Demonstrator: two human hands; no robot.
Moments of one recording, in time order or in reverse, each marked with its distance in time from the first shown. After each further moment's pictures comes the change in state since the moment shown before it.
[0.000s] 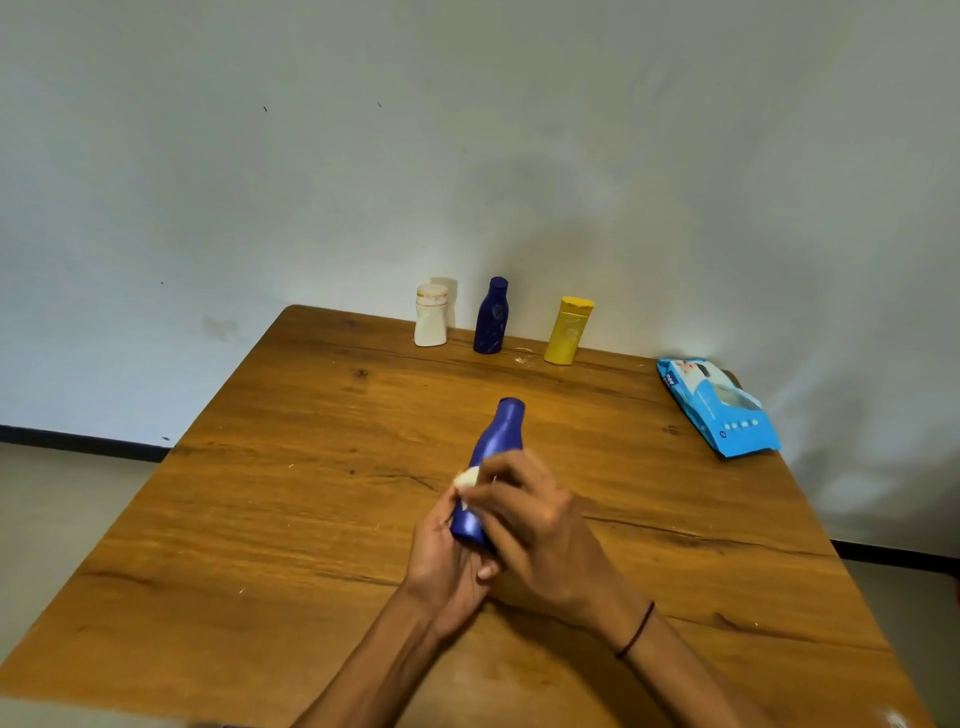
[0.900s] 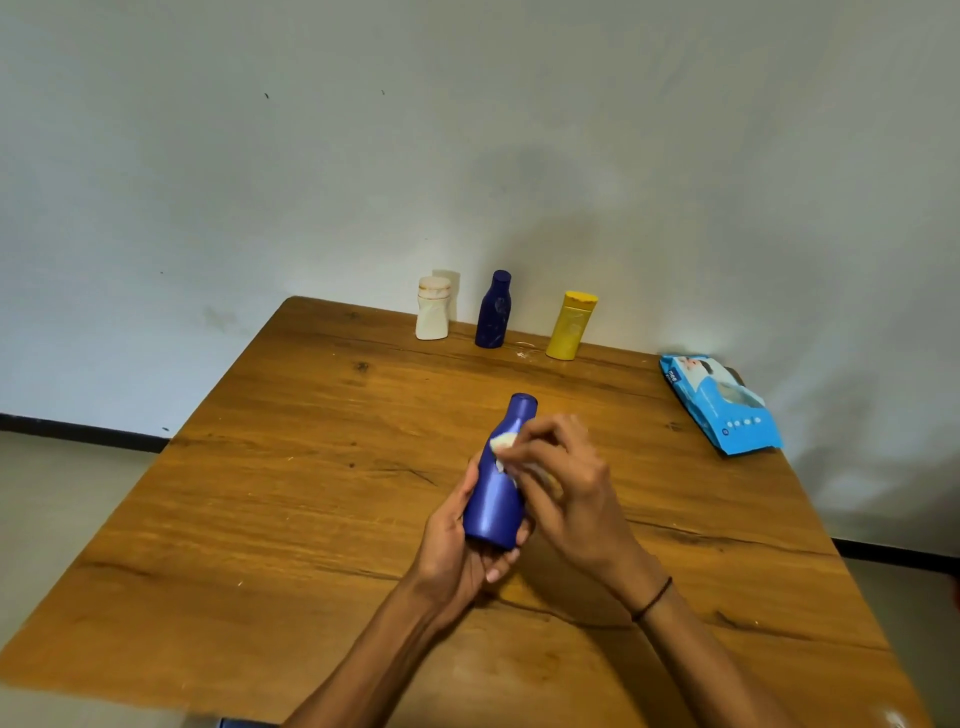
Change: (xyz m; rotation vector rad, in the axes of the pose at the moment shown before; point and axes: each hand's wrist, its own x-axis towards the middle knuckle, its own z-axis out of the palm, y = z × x) left_hand 0.005 -0.002 0.001 0.325 0.027 0.042; right_hand 0.007 0.027 -0.014 0.004 0.078 0.111
